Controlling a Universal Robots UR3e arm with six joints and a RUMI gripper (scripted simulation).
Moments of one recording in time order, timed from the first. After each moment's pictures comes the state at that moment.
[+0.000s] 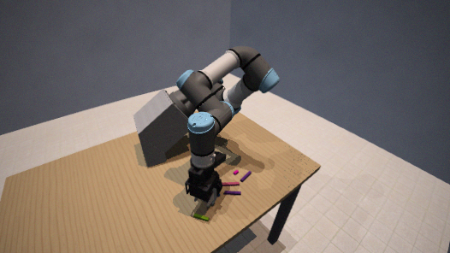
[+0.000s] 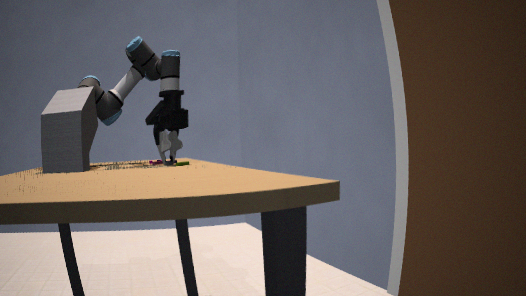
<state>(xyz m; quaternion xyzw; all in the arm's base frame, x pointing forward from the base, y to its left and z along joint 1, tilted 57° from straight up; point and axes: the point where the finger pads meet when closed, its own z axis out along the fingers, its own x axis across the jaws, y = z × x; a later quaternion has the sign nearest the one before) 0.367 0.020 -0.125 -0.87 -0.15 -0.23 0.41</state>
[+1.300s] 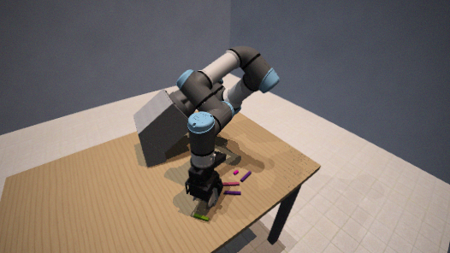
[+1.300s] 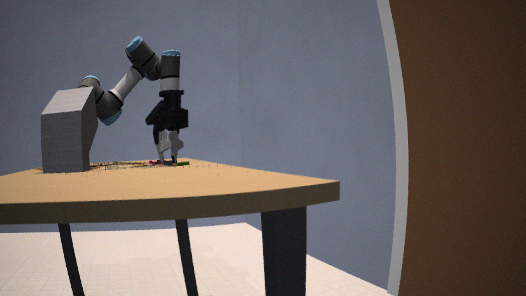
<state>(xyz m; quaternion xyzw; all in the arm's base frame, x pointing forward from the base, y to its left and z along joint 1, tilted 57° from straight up) 0.367 0.020 -0.125 -0.87 -0.15 -0.23 0.41</state>
